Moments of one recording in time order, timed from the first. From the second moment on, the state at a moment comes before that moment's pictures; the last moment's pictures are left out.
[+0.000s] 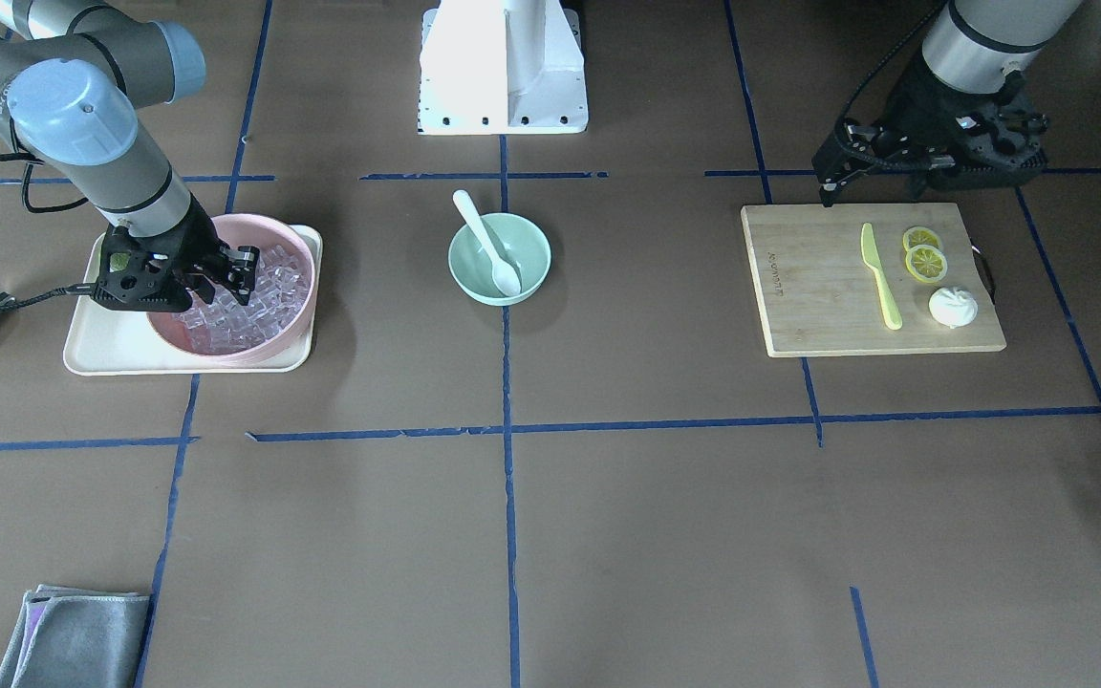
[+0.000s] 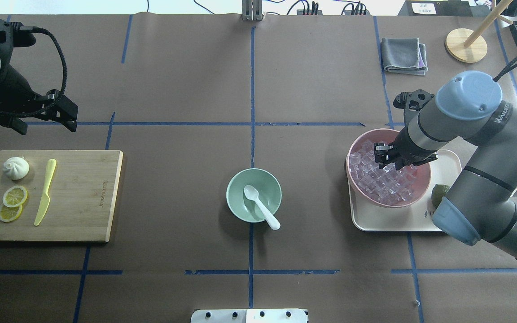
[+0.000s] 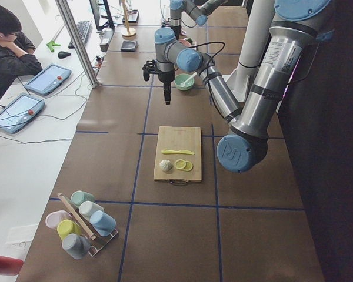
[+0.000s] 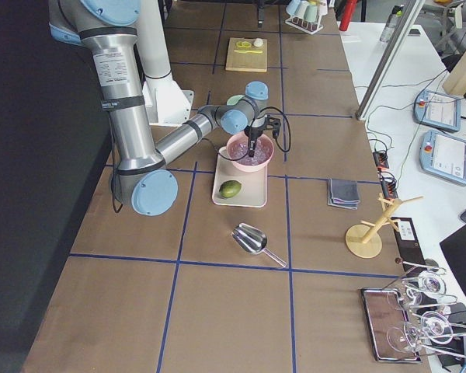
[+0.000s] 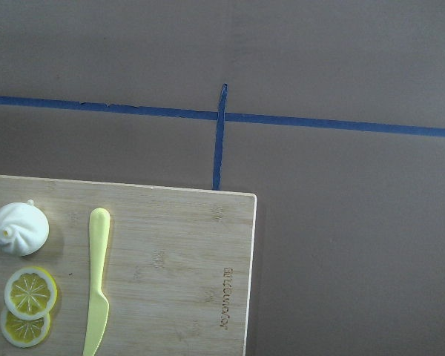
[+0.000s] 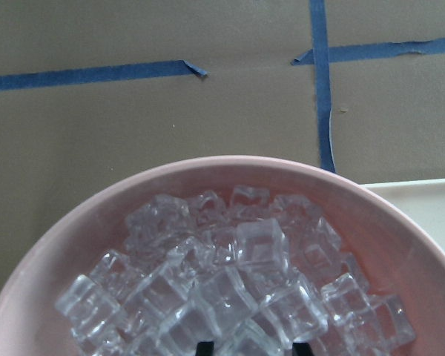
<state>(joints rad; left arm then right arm) -0.97 -1.91 -2.16 -1.18 -2.19 -0.85 0.74 -1.34 1.87 -1.47 2.06 1.08</state>
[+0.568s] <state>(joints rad) -0.97 -1.91 -2.16 -1.18 -2.19 -0.85 0.76 -1.35 1.93 -1.49 2.07 1.08</state>
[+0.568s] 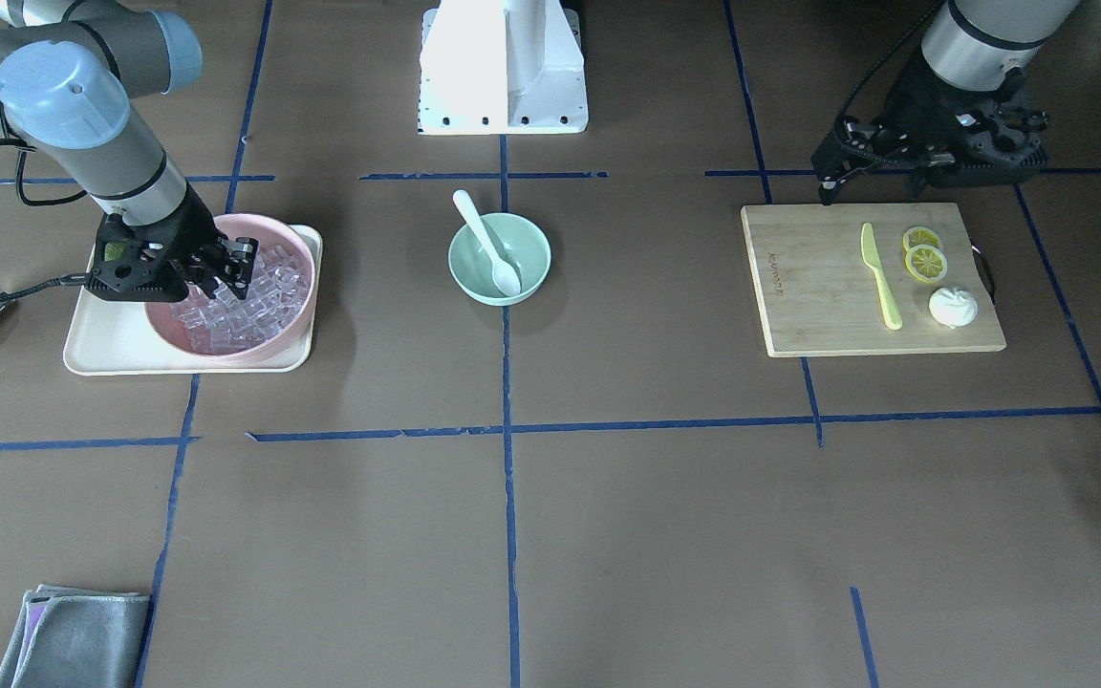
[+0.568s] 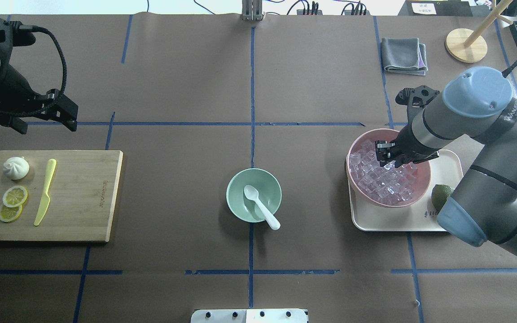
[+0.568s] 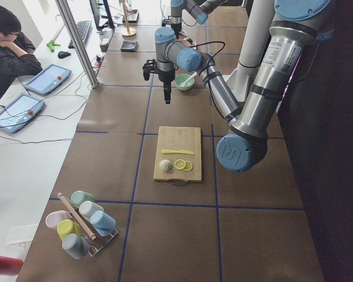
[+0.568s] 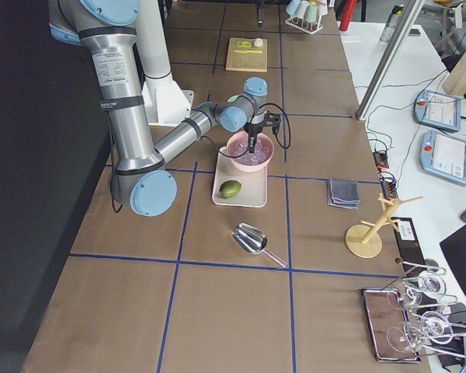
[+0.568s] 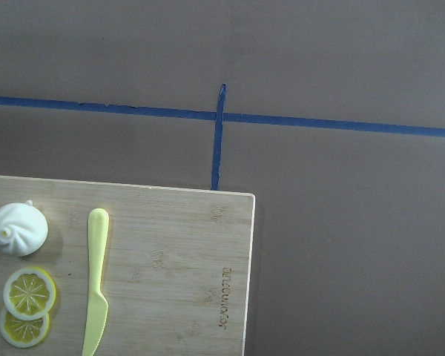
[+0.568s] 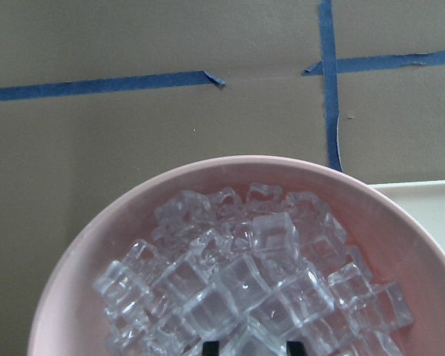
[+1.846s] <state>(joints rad) -1.22 -1.63 -2.17 -1.19 -2.21 -0.25 0.51 -0.91 1.82 -1.63 1.84 1.27</state>
